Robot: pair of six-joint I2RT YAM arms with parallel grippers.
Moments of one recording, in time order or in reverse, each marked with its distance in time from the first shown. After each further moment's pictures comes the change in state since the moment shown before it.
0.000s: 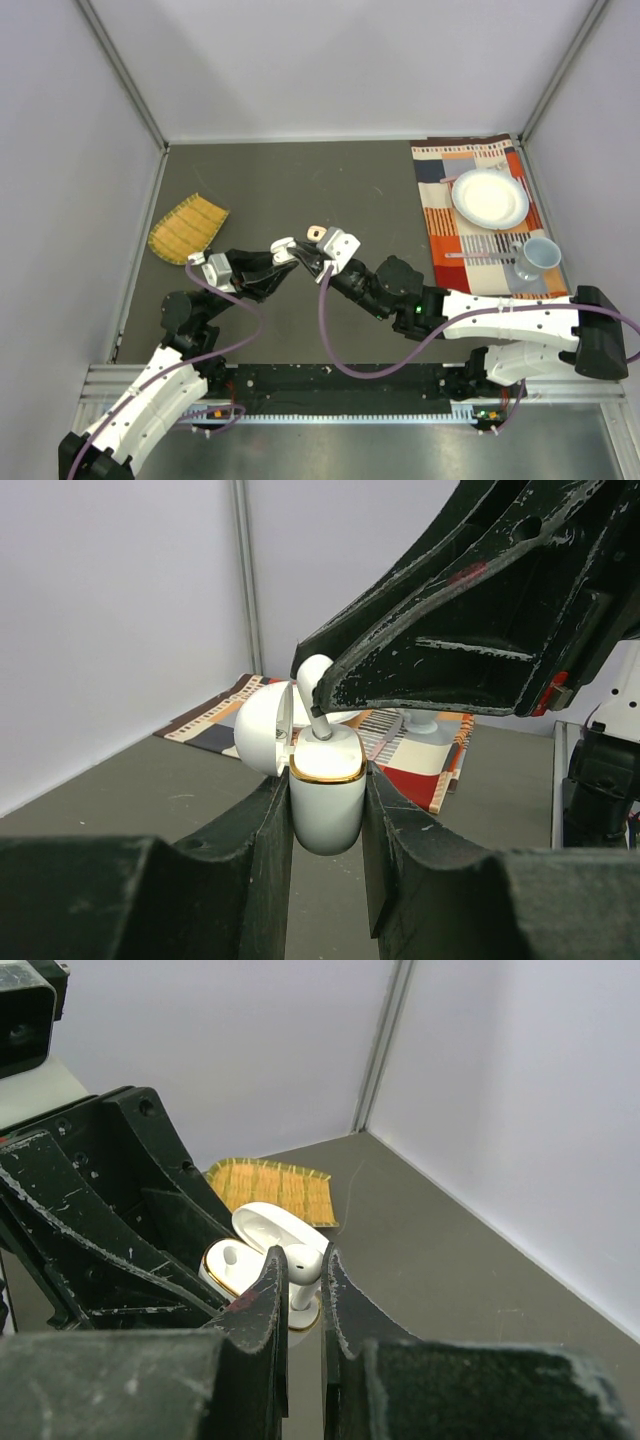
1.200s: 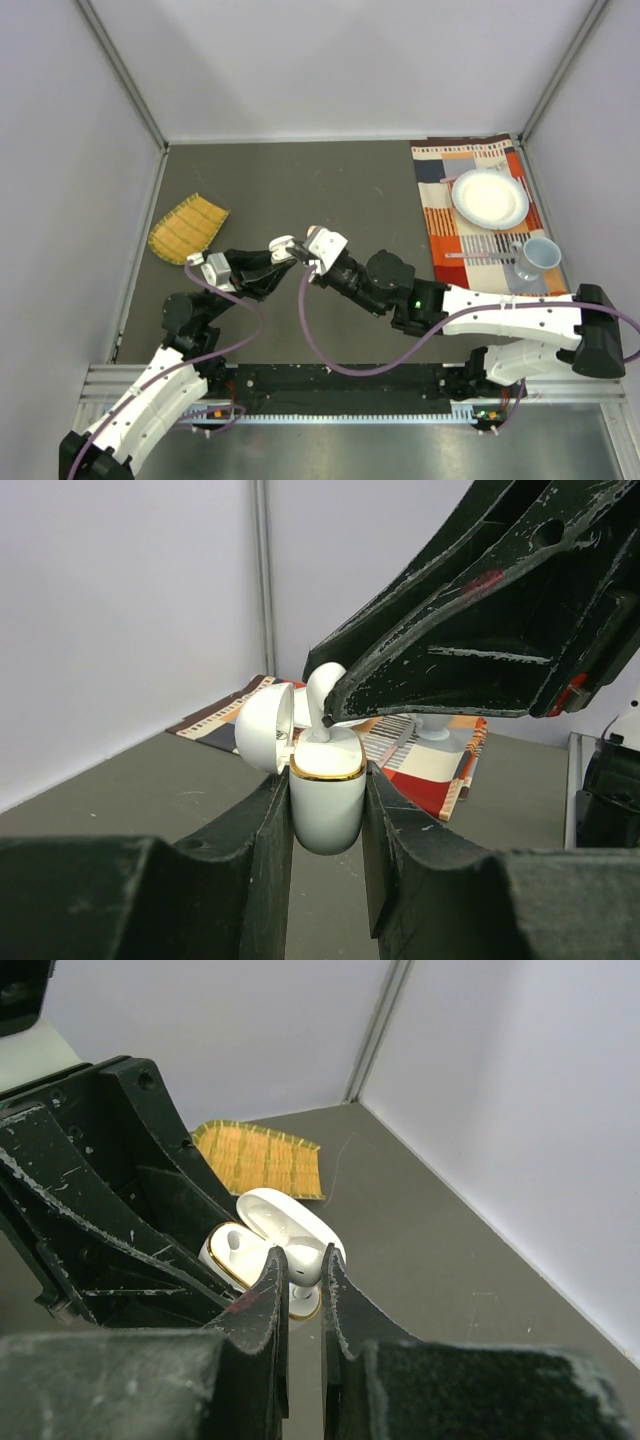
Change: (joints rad) left arm -0.001 -0.001 -0.019 0.014 -0.039 -0.006; right arm 0.002 0.009 0.074 -0.166 -0.005 -0.057
